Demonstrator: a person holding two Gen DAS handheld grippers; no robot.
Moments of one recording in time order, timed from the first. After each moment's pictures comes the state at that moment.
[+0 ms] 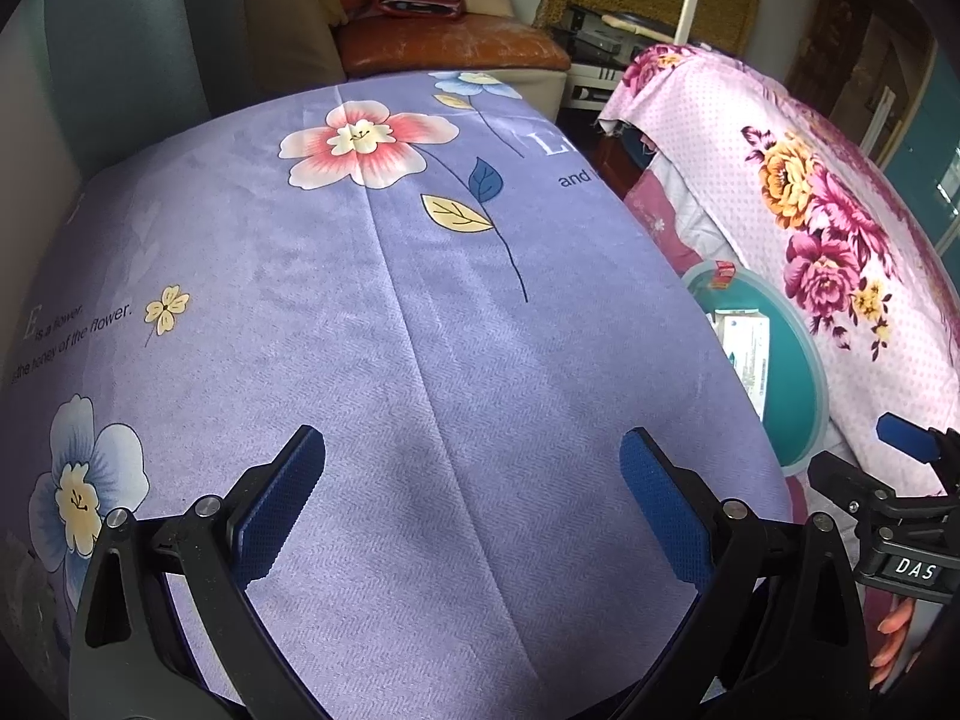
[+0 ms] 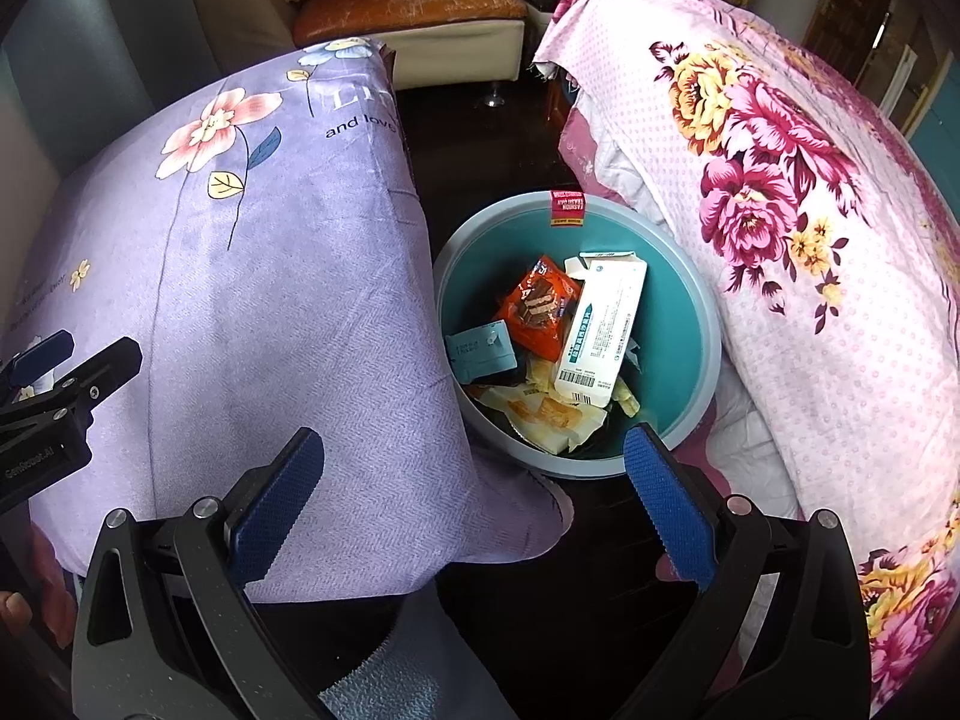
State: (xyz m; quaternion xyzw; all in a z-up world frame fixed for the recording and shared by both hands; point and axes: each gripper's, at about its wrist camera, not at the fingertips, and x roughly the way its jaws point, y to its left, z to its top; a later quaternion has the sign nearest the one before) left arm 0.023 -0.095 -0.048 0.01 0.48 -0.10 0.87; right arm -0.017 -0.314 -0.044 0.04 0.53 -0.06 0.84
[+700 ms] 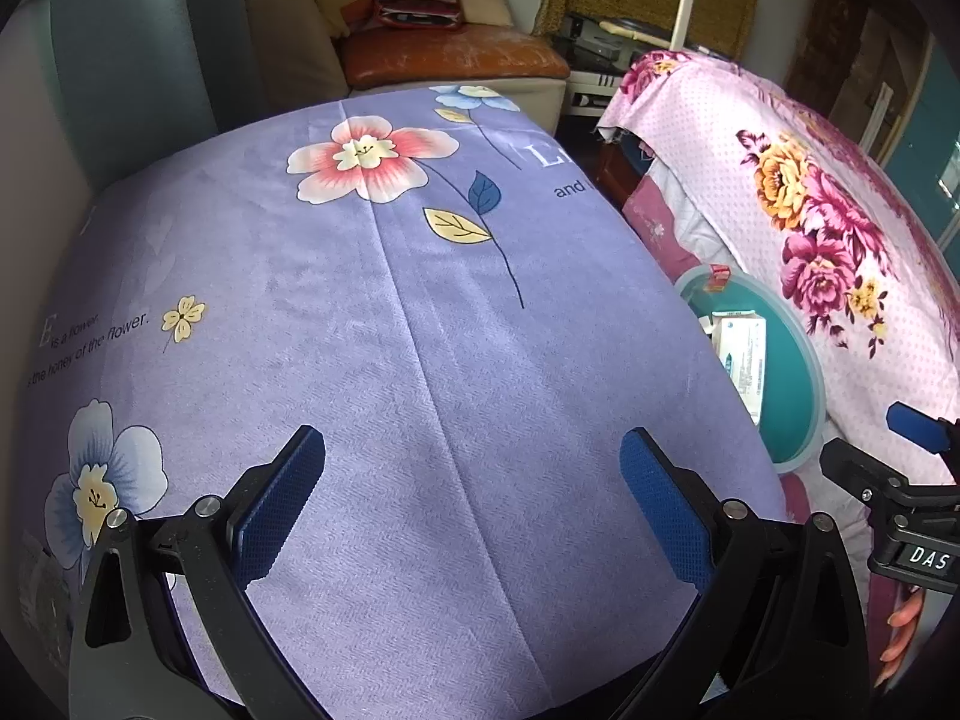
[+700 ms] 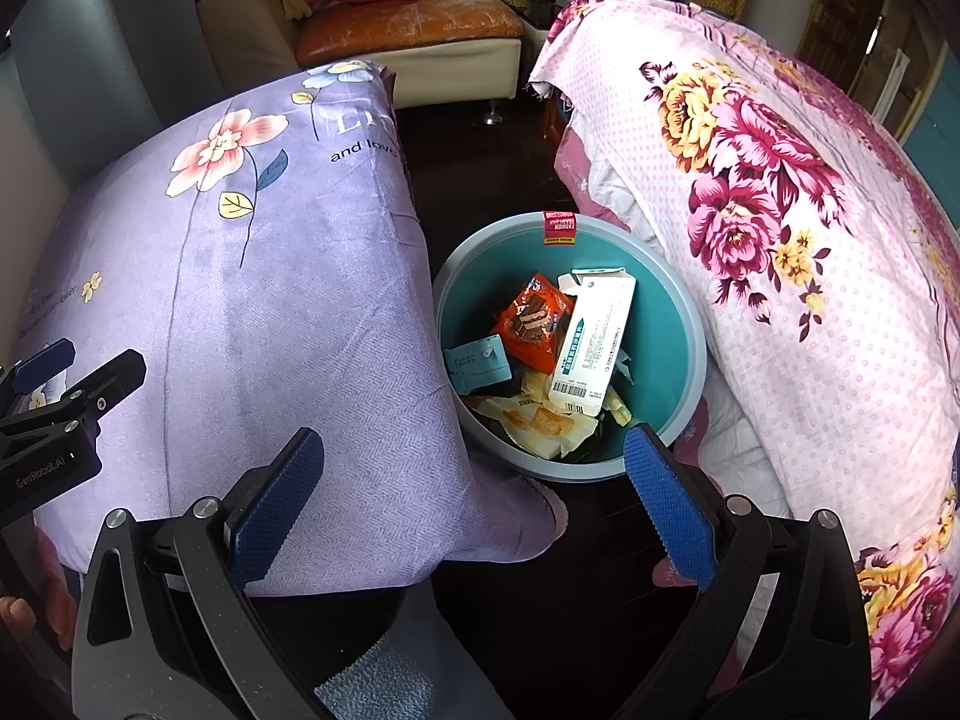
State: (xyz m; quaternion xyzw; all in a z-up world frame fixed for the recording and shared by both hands) left arm 0.016 -0.095 -0.036 0.01 0.48 -0.10 0.87; right arm -0.026 -0.315 -0.028 0.04 0.52 -0.07 0.85
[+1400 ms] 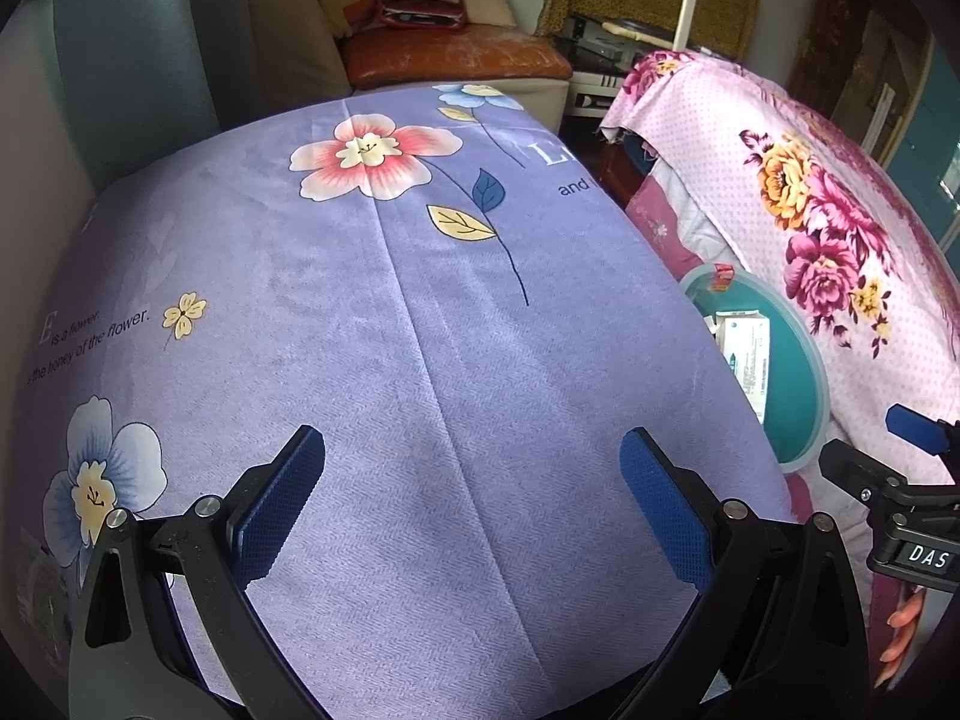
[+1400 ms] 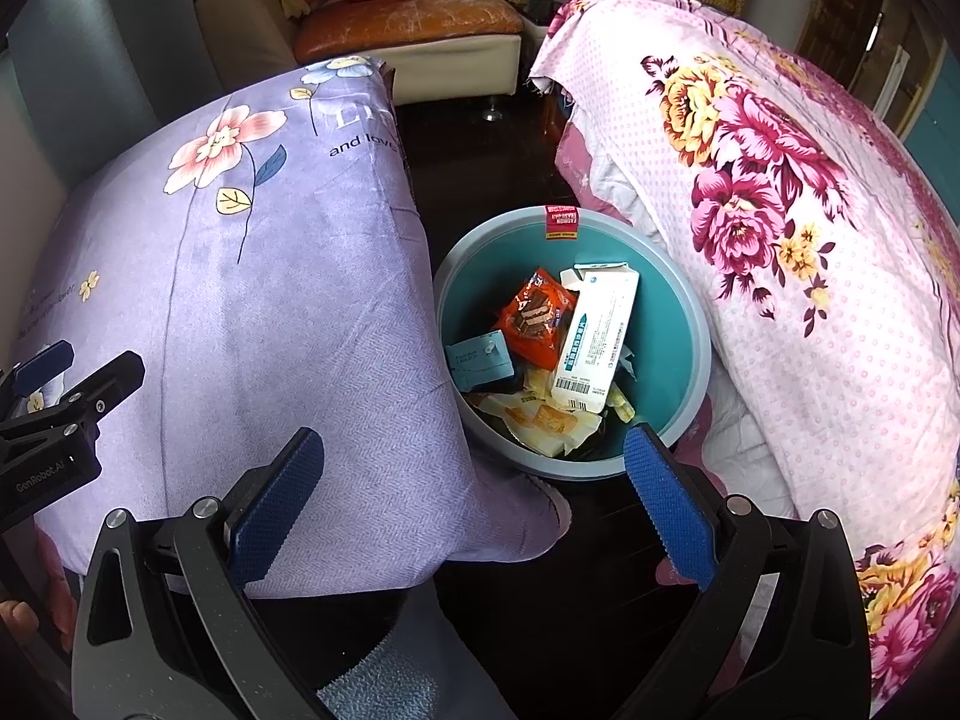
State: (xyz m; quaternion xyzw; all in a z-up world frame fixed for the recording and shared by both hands) left arm 0.017 -0.091 -0.039 0.01 0.47 -0.10 0.88; right arm -0.025 -0.314 -0.032 0.04 0.52 -0.07 0.85
